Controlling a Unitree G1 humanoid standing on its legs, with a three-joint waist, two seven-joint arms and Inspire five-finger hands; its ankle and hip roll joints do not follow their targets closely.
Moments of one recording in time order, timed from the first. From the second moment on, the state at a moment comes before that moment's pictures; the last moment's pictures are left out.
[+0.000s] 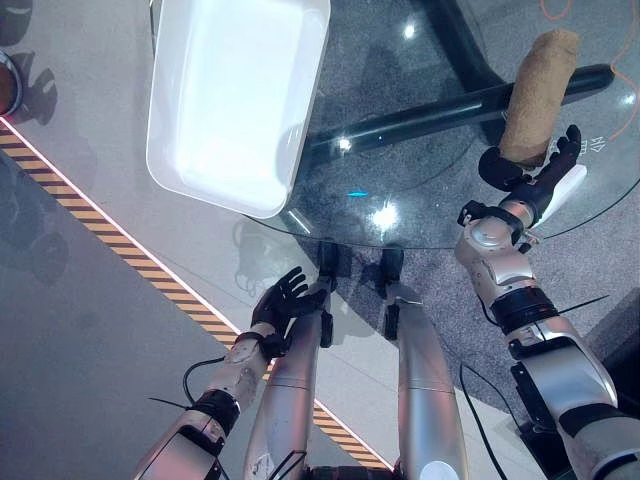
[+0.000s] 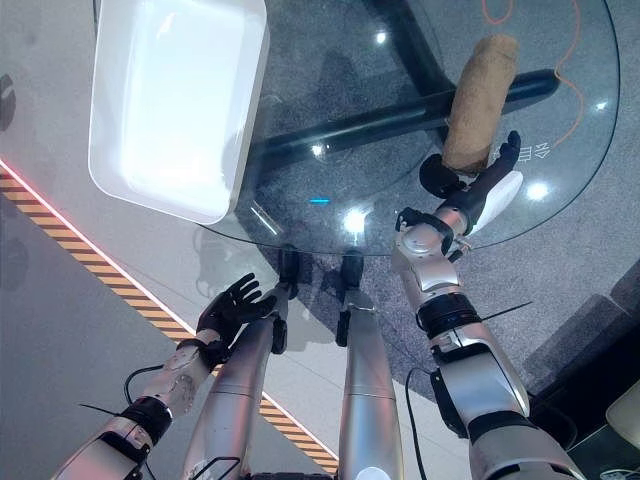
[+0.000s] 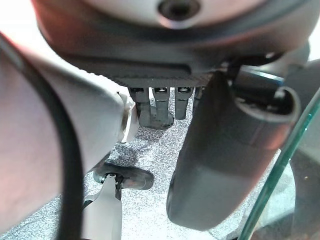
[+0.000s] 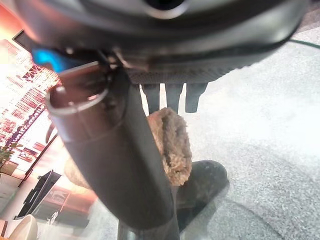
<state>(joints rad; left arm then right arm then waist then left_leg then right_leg) -0.40 0.28 -0.46 0.82 -0.84 -0.18 -0.03 -0.88 -0.46 0.28 0.65 0.47 -0.05 -1.04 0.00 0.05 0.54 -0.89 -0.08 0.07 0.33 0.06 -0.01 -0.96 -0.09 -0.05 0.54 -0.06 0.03</state>
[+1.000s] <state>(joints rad) -0.40 0.32 -0.48 0.77 -0.85 -0.18 -0.03 -1.03 -0.60 0.32 0.73 0.50 0.10 -0.96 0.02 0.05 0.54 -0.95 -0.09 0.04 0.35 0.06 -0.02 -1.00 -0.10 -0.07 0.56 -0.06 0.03</state>
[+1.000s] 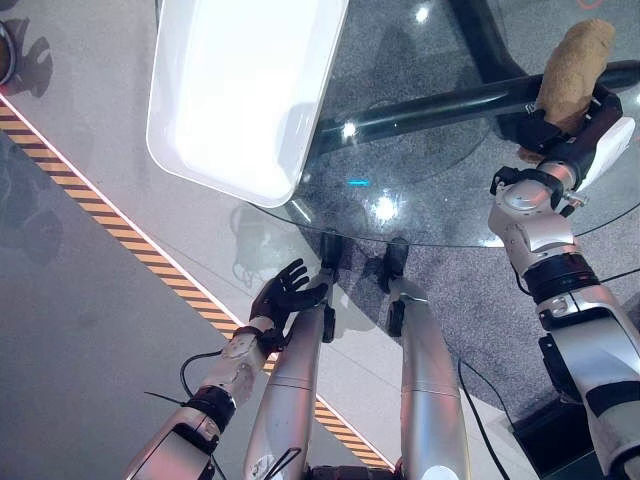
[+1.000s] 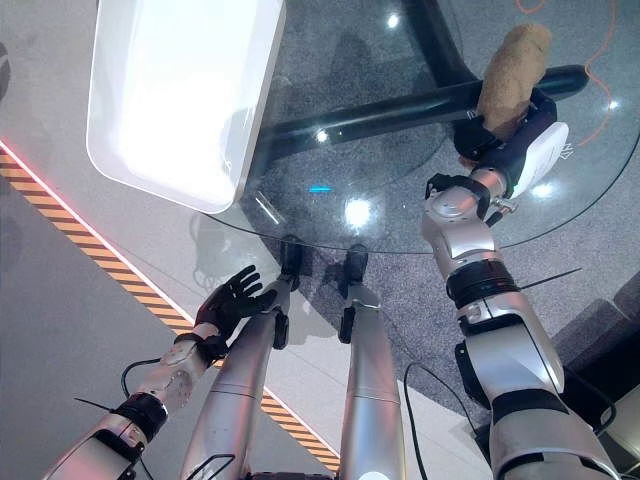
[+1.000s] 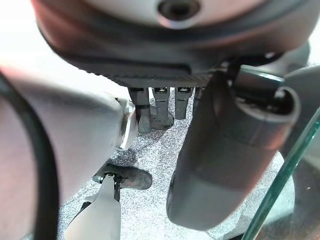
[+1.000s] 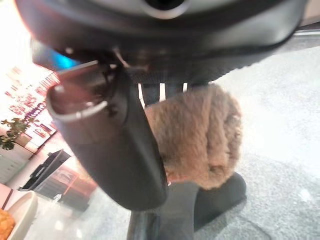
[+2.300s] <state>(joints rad) -0.40 0.32 -0.48 0.77 -0.87 -0.18 -0.01 -0.99 -0.60 0.34 0.55 0.19 0.23 -0.78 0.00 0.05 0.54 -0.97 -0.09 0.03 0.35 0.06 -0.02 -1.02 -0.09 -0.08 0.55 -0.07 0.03</state>
